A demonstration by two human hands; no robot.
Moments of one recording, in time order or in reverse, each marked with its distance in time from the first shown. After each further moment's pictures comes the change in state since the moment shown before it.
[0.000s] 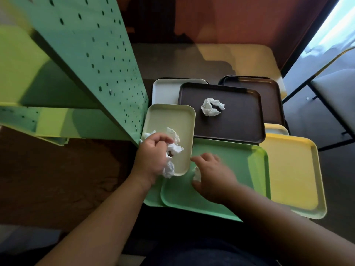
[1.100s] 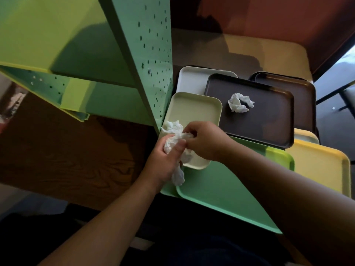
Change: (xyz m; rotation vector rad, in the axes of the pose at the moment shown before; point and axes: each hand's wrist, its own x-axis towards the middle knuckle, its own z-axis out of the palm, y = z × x) left_hand -0.008 -0.055 -0.030 -0.268 -0.062 -0.155; right_hand 0.068 -0.081 -0.053 0.356 -0.037 -0.048
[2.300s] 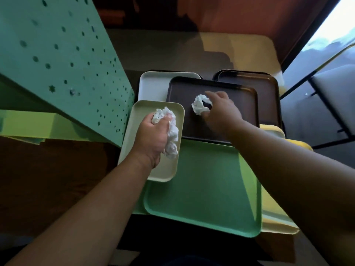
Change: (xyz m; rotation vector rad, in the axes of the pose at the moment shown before) left_hand 0.058 0.057 0.098 0.006 0.065 0.059; right_hand 0.060 0.137 -0.097 -0.215 0.348 0.195
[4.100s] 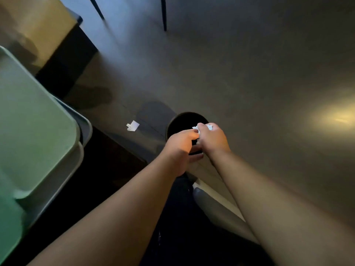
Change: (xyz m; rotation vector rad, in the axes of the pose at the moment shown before) left_hand -0.289 -0.355 0.336 0.719 -0.837 -0.704; right_hand -0.398 0.415 0.180 1.291 0.445 1.327
